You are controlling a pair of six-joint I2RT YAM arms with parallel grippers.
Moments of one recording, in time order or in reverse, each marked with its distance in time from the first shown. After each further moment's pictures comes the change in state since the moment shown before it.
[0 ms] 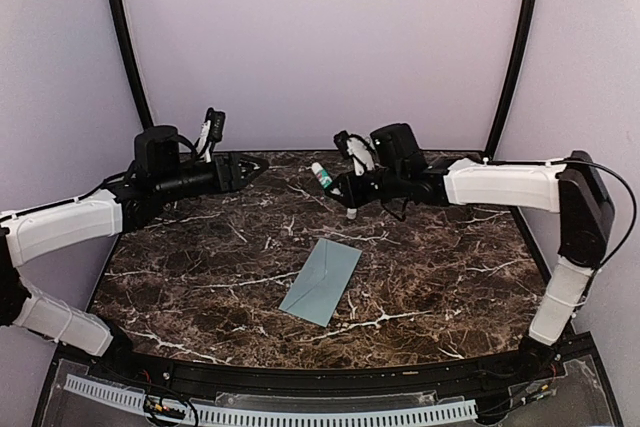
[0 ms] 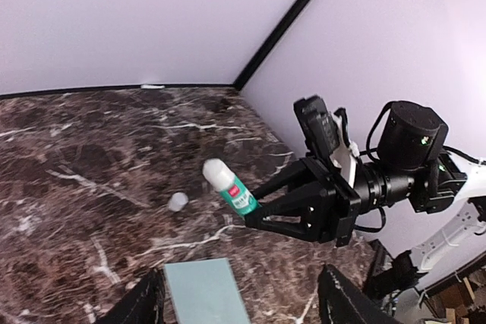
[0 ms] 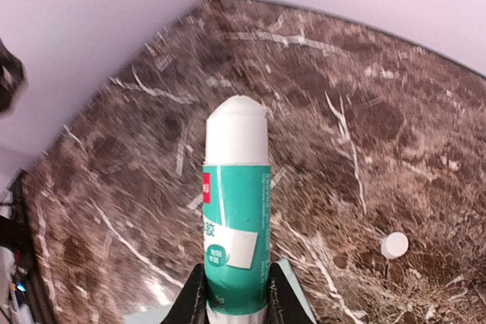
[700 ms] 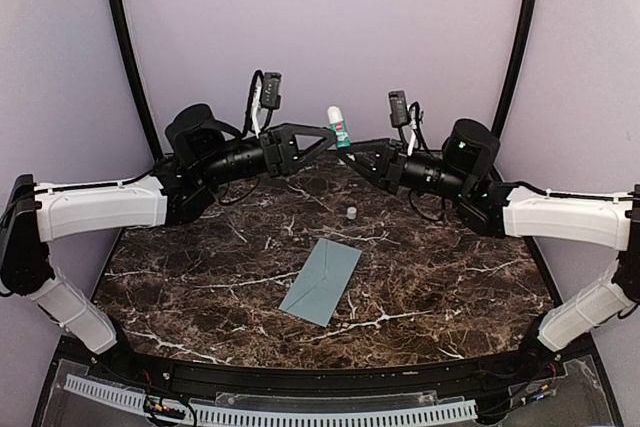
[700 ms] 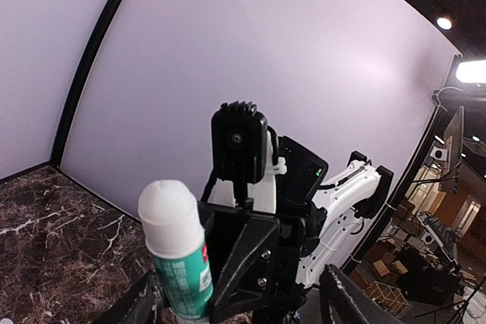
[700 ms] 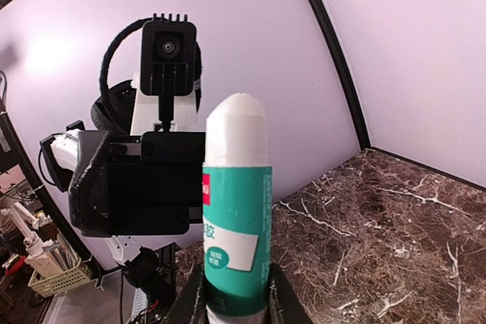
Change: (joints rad) left arm -0.301 0.235 0.232 0.487 0.163 -0.124; right arm 0.013 -0.420 -0.383 0.697 -0.310 0.248
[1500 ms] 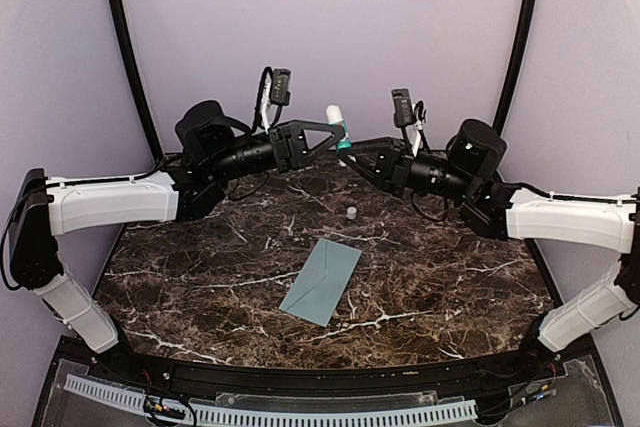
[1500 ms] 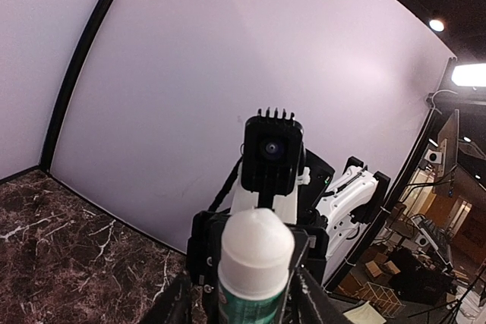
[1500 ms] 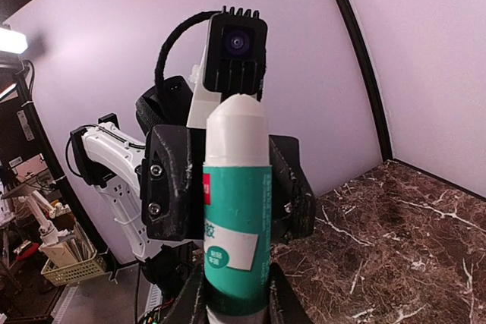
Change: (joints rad) left arm -0.021 0.070 0.066 0.032 0.018 -0.025; right arm 0.011 -0.025 -0.015 0.059 -0.075 0.006
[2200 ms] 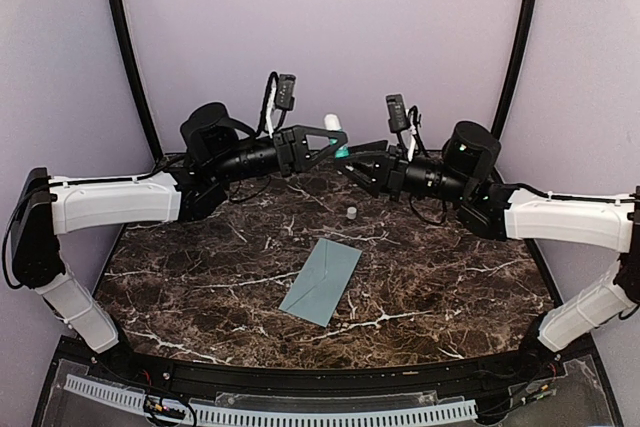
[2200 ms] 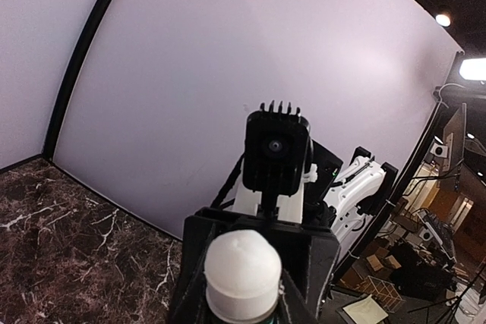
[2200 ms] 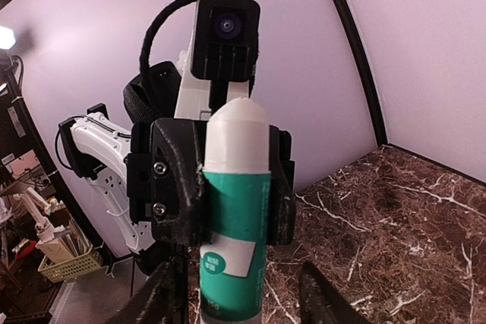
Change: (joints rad) left arm 0.000 0.013 0.000 -0.019 0.006 0.013; right arm 0.005 0.014 0.000 -0.043 0.013 -0.019
